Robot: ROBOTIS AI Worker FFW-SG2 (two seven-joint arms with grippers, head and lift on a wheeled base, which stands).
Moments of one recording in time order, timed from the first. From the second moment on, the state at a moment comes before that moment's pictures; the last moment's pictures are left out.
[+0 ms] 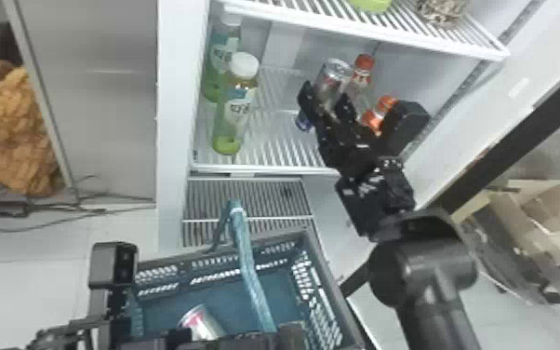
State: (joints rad) left arm 0.21 0.31 -0.43 -1.89 1.21 0.95 -0.92; right arm 0.14 -0.27 -0.02 -1.95 -0.35 0.19 0.03
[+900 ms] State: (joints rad) left arm 0.21 0.31 -0.42 -1.89 1.21 0.95 -0.92; right arm 0.48 -0.26 -0.11 -2.41 -0.46 0.36 0.04
